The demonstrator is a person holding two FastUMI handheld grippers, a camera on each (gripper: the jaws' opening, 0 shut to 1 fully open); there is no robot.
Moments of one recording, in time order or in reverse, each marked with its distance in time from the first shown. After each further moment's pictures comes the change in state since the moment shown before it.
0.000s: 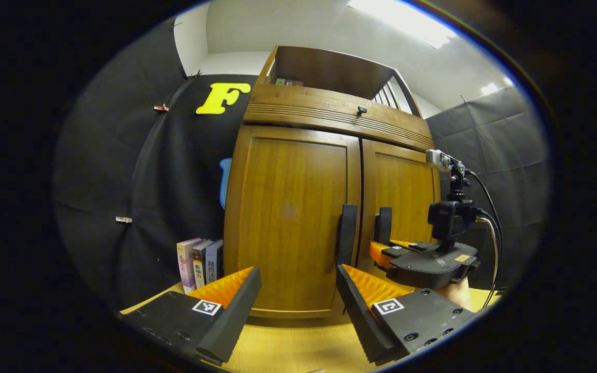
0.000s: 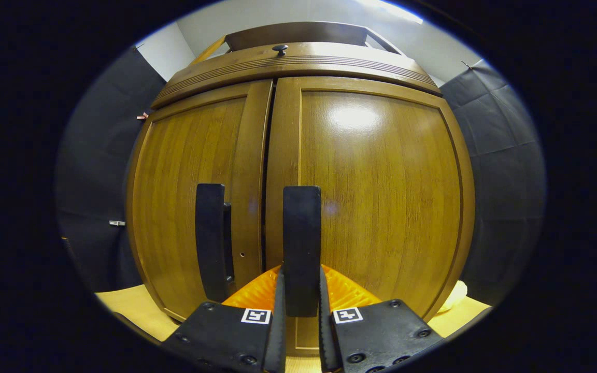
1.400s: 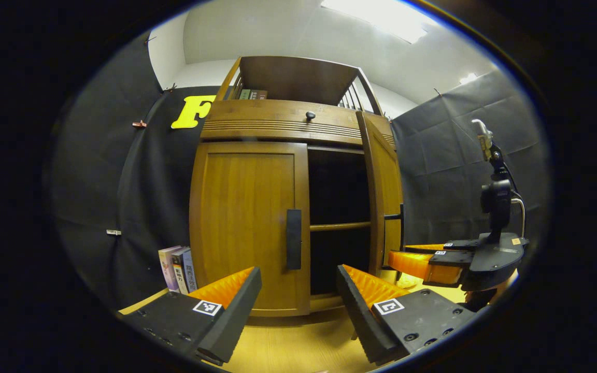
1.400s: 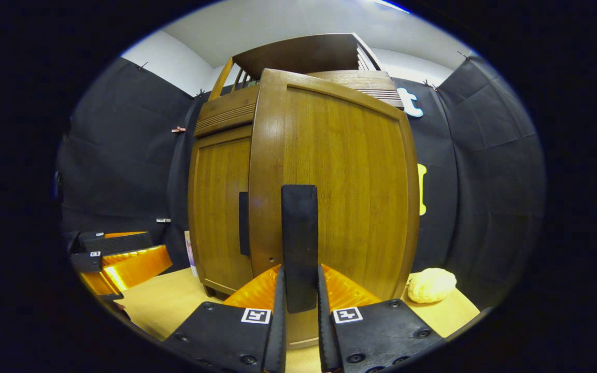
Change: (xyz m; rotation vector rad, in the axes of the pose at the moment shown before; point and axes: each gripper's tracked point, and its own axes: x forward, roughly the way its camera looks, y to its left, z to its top) left arm -0.023 -0.103 0.004 0.069 -0.026 -0.096; right arm -0.156 -0.057 0.026 0.047 0.049 0.195
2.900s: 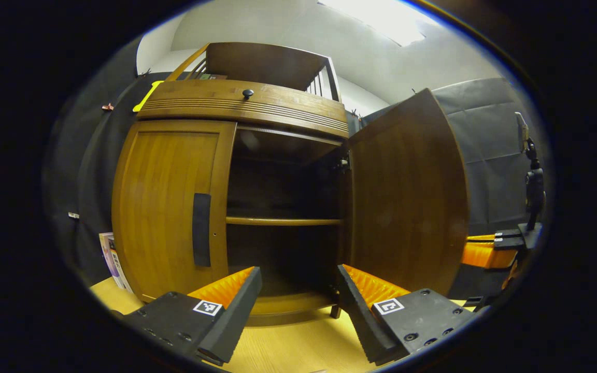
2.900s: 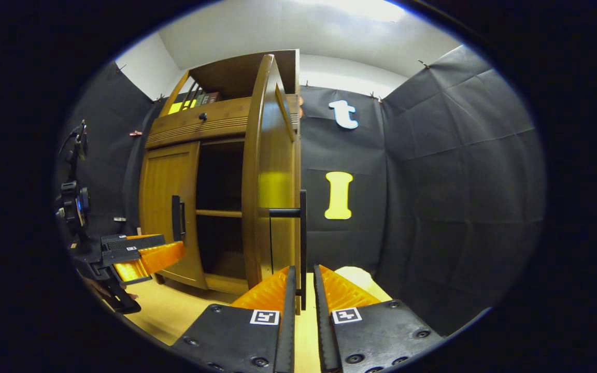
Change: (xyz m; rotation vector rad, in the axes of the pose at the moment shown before) left arm 0.060 -0.116 -0.019 -0.048 0.010 -0.167; right arm -0.115 -0.165 0.035 -0.044 -0.050 -0.326
